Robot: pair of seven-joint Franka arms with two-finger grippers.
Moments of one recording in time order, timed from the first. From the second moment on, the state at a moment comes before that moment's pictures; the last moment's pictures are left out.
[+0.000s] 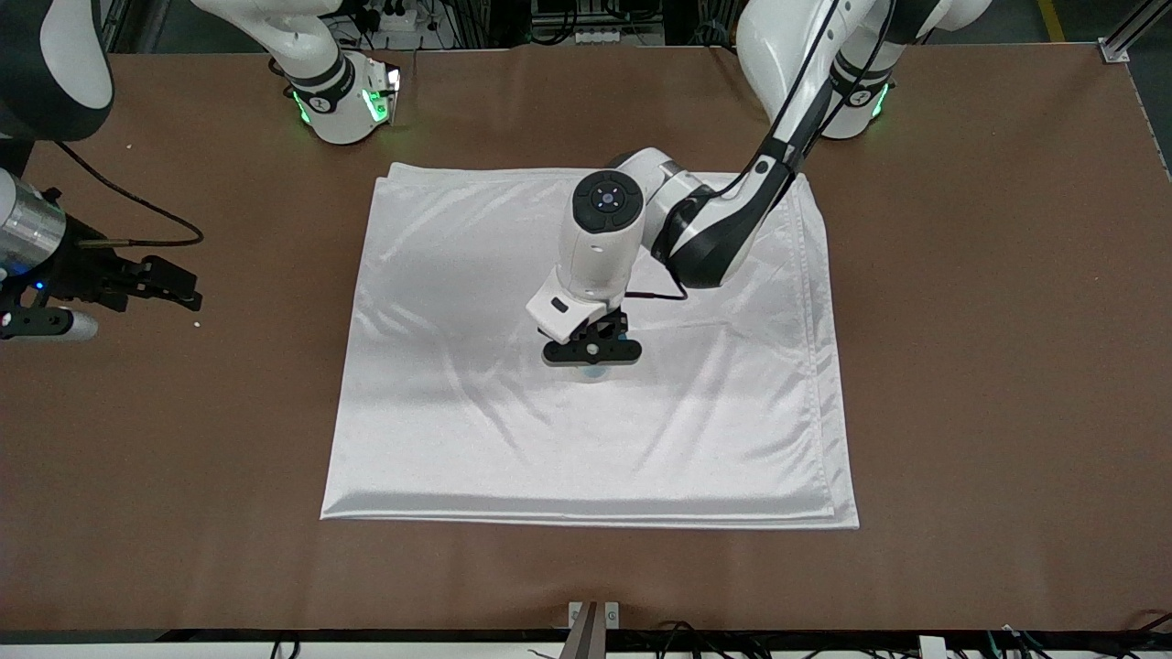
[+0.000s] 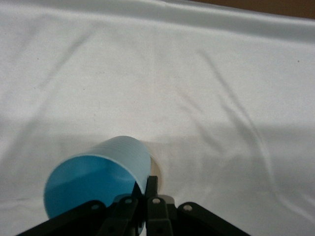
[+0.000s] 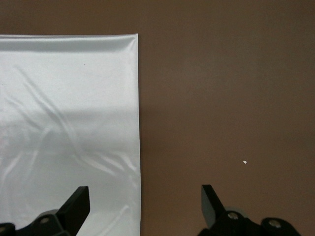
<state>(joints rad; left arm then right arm) -0.71 0.76 -0.07 -1.18 0.03 2.10 -0.83 -0.03 0.11 0.05 -1.58 0.02 1.69 0.03</state>
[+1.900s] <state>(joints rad) -0.76 0.81 -0.07 -1.22 0.01 2.01 -0.83 -0.06 0.00 0.06 -1.57 -0.02 1.71 -0.03</state>
